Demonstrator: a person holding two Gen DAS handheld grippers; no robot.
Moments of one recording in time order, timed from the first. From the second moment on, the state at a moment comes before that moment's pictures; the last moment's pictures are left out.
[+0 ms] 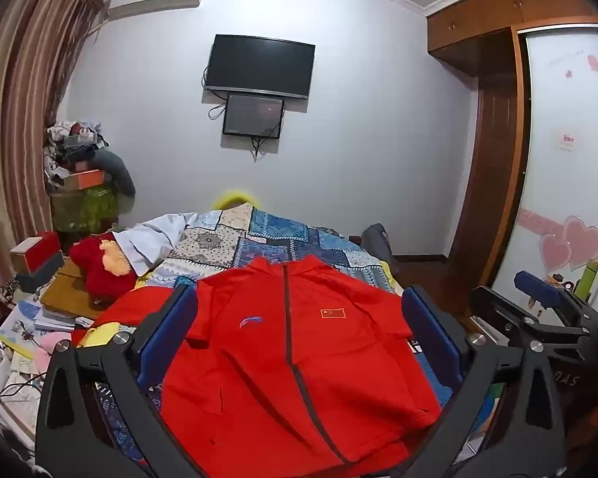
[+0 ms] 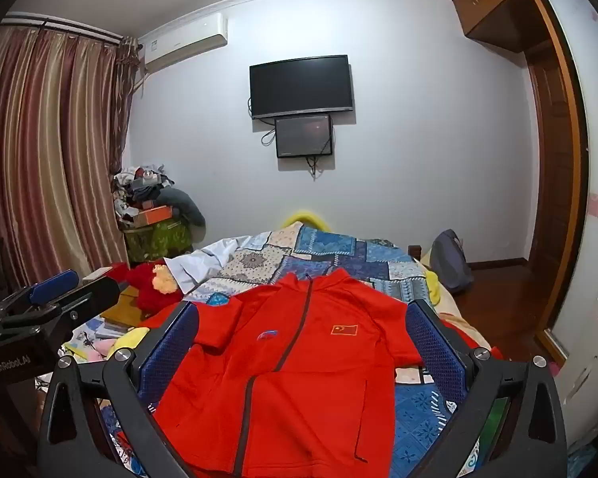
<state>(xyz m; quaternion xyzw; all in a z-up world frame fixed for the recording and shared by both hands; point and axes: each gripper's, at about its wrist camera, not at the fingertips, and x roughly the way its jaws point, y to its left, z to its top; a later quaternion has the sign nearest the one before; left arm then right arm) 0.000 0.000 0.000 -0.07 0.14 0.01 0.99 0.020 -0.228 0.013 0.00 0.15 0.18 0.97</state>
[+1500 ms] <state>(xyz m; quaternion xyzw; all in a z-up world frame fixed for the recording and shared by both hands) 0.005 -0.006 0.000 -0.04 0.14 0.04 0.99 0.020 -0.228 0.014 0.00 0.15 0.18 0.97</state>
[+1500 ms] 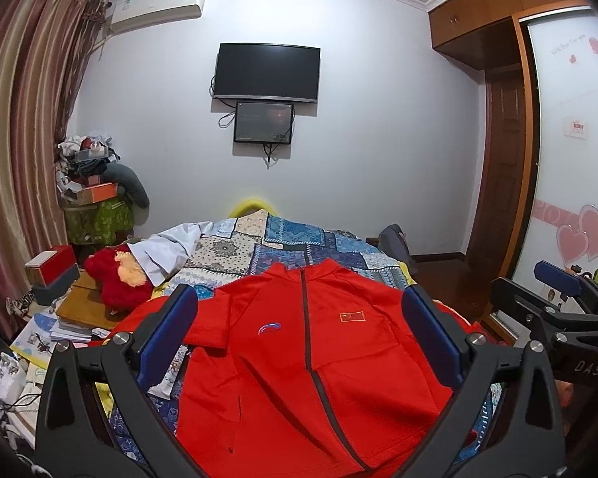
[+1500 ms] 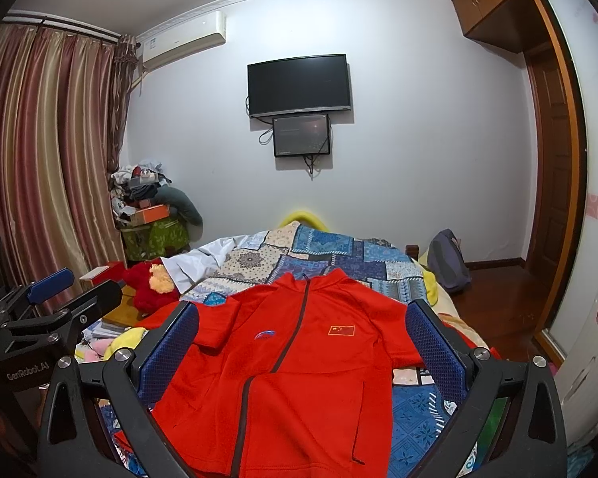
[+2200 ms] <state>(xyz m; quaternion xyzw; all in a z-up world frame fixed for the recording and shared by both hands) 0.003 -0.009 0.000 -0.04 0.13 0.04 0.99 0.022 -0.231 0.013 0.00 0.15 0.18 0.97</state>
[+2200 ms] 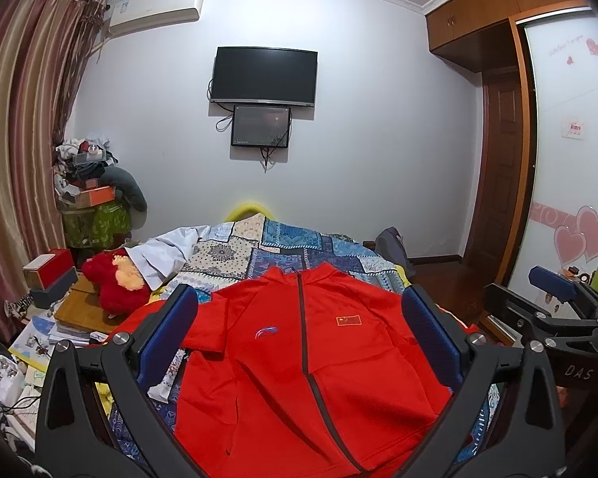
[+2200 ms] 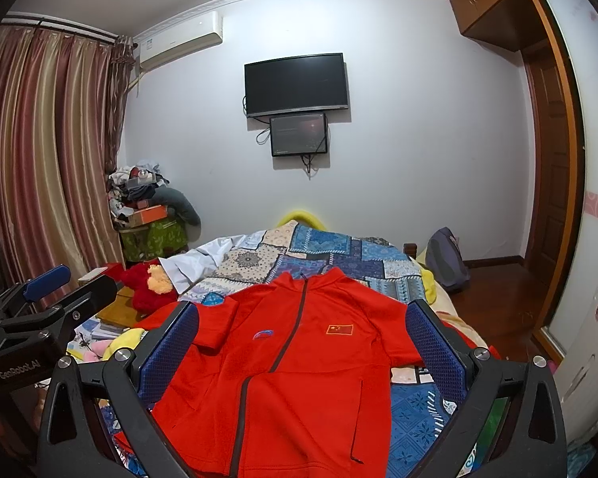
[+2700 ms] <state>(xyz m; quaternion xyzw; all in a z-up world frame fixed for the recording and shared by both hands) 0.006 -0.014 0.003 -0.04 0.13 0.04 0.99 0.025 -0.231 0.011 0.01 0.15 0.18 0.97</state>
